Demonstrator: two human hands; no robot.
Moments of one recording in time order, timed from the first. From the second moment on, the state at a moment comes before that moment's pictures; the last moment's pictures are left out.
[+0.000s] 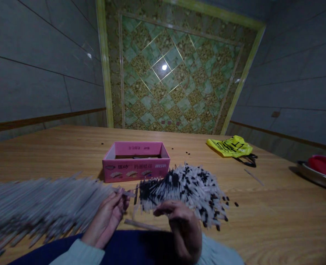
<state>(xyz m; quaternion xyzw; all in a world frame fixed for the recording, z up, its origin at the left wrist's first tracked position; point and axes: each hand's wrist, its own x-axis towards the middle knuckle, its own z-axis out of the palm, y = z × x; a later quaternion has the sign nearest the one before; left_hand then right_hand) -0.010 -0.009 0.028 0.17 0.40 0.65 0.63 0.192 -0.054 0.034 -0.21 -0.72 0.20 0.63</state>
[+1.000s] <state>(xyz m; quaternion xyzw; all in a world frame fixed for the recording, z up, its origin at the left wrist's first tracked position) -0.006 -0.015 0.032 0.17 0.37 0.62 0.67 0.221 -0.017 0.063 -0.47 -0.76 0.11 0.43</state>
